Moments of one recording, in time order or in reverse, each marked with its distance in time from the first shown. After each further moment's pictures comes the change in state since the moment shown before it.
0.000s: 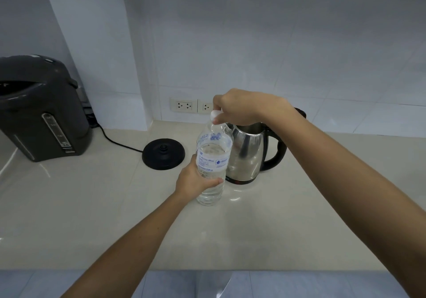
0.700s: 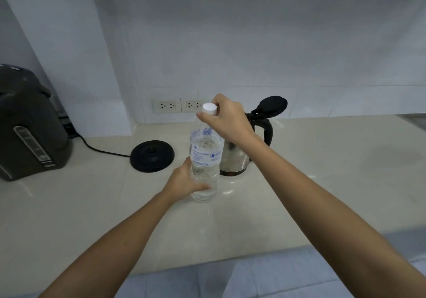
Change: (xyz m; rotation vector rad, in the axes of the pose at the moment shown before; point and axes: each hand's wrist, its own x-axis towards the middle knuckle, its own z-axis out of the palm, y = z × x) left_hand -0.003 -0.014 -0.018 0.057 -0.273 0.102; right_hand -0.004 -0.015 0.074 0.704 0.596 0.295
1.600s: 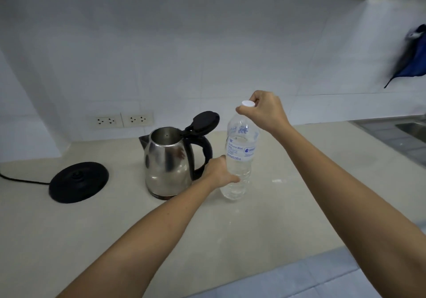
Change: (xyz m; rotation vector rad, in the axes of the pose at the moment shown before) left_hand 0.124 0.183 0.194 0.186 -0.145 0.070; right_hand 0.045 0.187 -0.195 -0.046 0.231 0.203
